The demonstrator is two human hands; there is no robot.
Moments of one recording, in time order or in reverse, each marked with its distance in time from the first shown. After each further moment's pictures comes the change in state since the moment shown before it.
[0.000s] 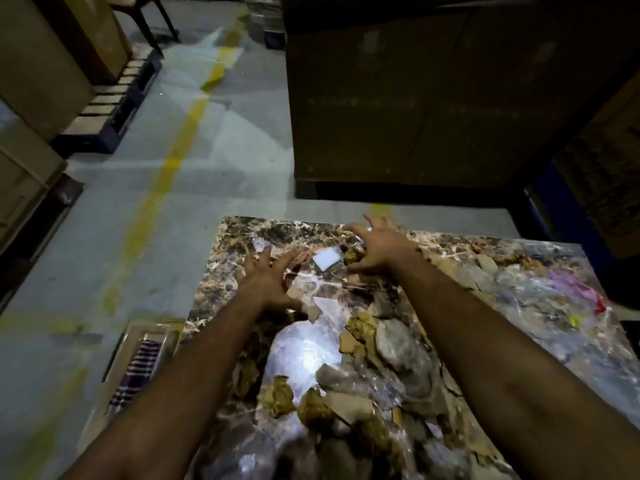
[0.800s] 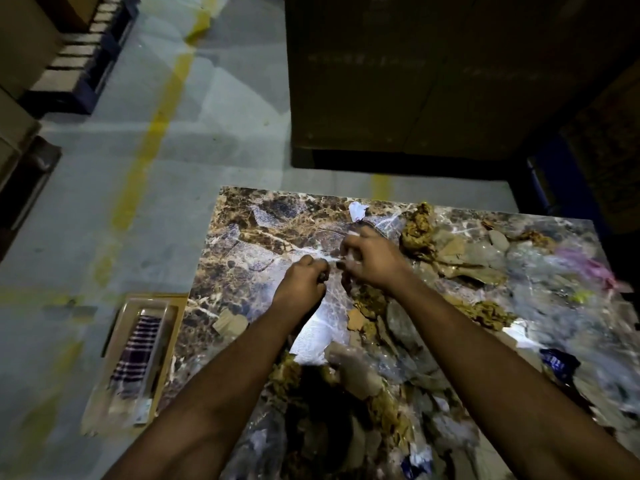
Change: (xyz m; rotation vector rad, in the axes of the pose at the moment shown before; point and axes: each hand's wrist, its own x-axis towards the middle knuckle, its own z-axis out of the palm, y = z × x) left_hand -0.004 0.032 0.064 -0.283 0.203 0.228; right_hand -0.039 -0.053 0.046 0.269 0.135 -0.108
